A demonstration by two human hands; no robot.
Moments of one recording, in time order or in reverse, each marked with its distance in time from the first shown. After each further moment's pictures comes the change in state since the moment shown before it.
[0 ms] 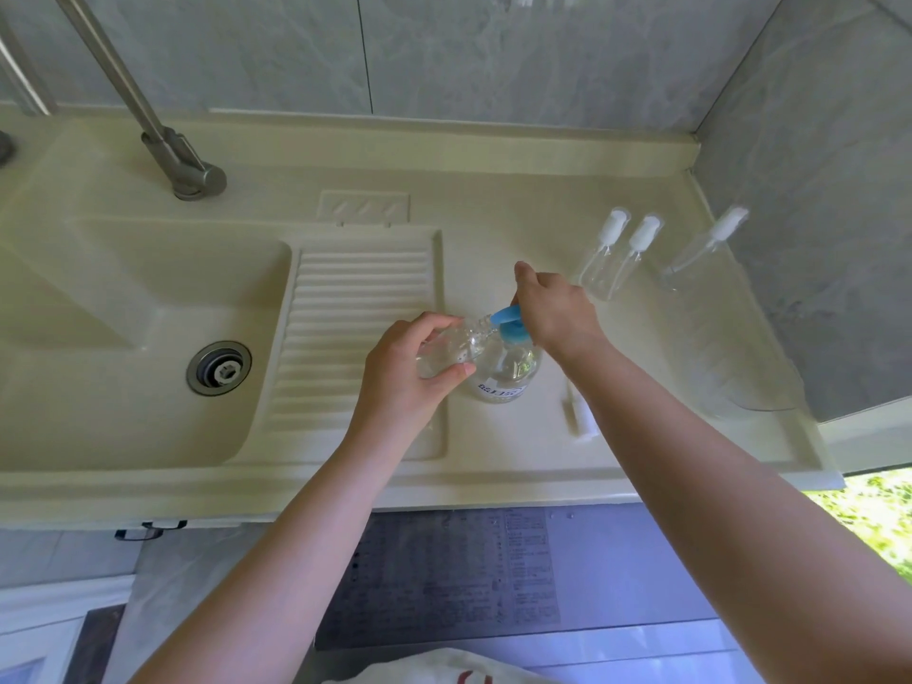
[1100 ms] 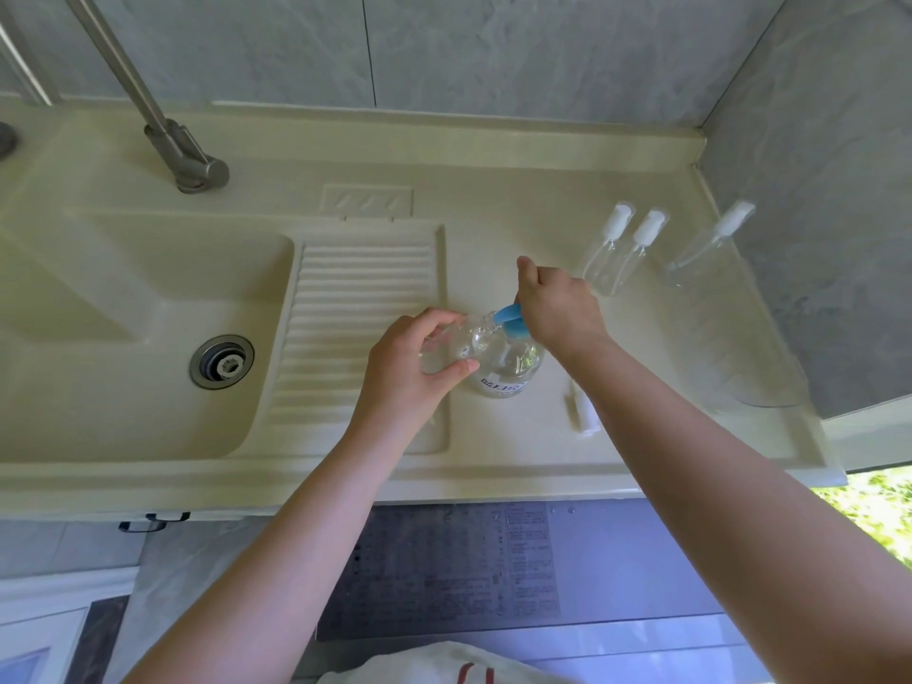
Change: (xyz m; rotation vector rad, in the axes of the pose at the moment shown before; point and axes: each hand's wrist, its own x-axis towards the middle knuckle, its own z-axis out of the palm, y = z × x) left_hand 0.000 0.000 -0.002 -0.020 -0.023 -0.006; right_hand 0.001 0.001 0.004 -0.080 0.025 -0.066
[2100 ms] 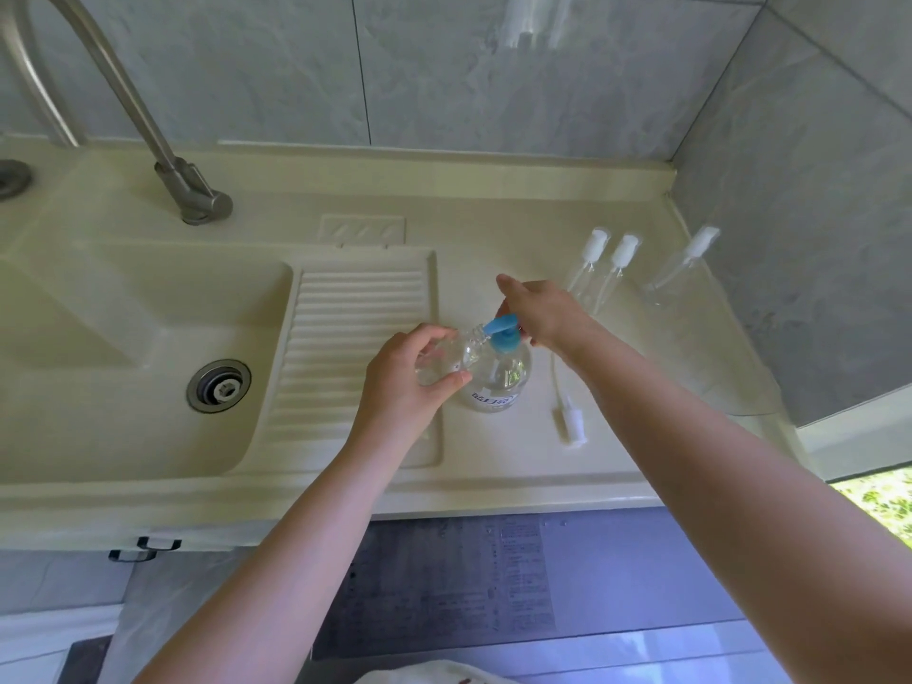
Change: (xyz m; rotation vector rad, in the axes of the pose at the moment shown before) left_hand -0.001 0.004 0.001 0.019 0.012 -0.009; right_hand -0.012 -0.015 -0.033 0.092 -0.197 -0.032
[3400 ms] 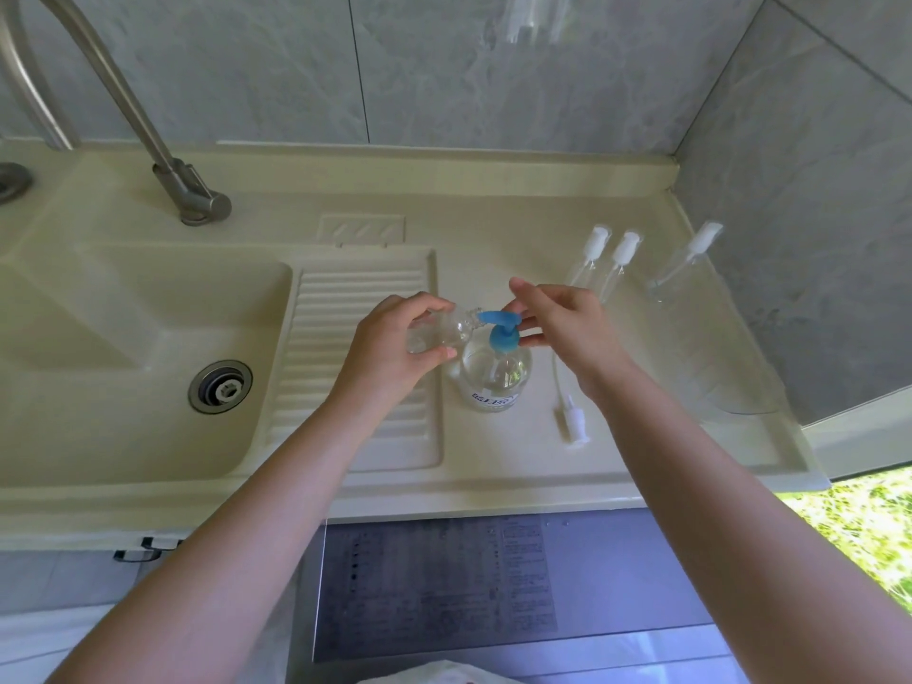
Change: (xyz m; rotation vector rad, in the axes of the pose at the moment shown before) left_hand 0.032 0.008 -0.023 0.135 -0.050 0.119; right_hand -0.025 0.025 -0.002 0.520 0.067 -0.112
